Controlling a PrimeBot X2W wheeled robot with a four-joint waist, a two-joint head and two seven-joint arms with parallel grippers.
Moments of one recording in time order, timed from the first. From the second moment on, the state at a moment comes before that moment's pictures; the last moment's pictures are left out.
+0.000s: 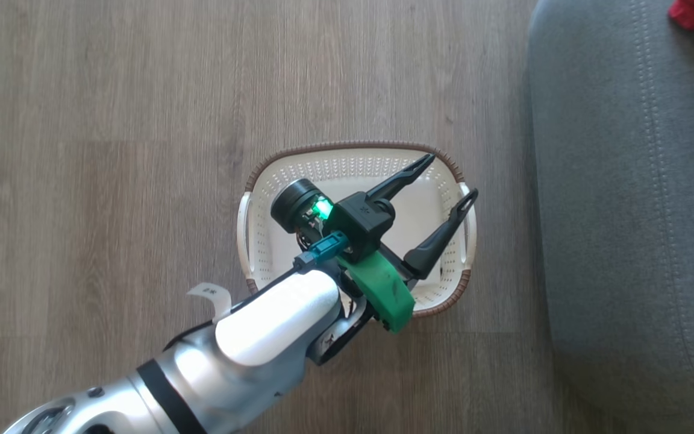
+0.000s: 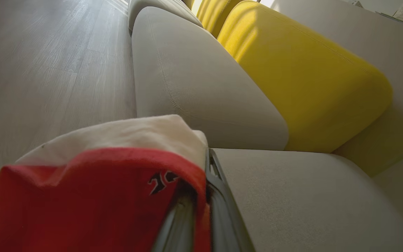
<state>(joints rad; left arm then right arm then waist) -0.91 0.11 -1.19 0.40 -0.68 0.12 -0.21 -1.10 -0.43 -0.56 0.91 -0.49 0.13 -0.12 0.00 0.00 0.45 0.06</state>
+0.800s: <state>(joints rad) -0.90 0.15 -1.20 0.41 -0.70 0.13 -0.21 -1.09 -0.38 -0.65 1.11 -0.59 0.13 -0.25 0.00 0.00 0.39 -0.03</state>
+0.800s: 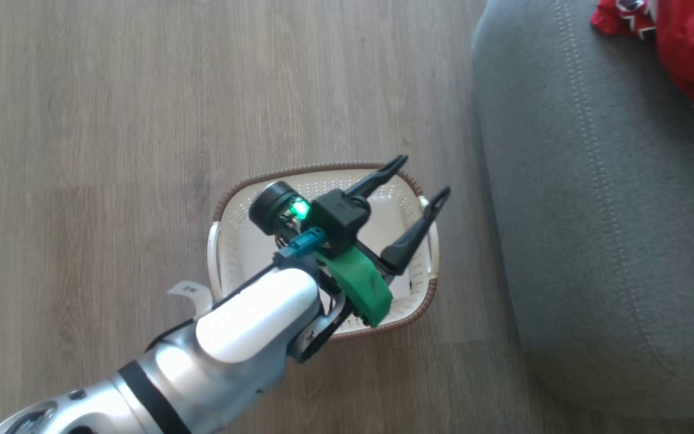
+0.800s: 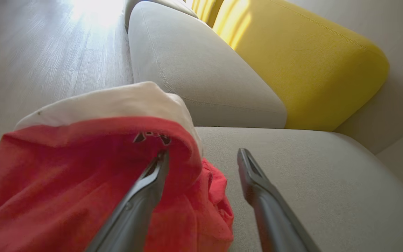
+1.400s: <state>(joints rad) -0.79 0.20 -1.08 0.43 -0.77 0.16 -0.25 -0.90 -0.24 -0.31 0.92 -0.27 0.13 -0.25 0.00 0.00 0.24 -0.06</state>
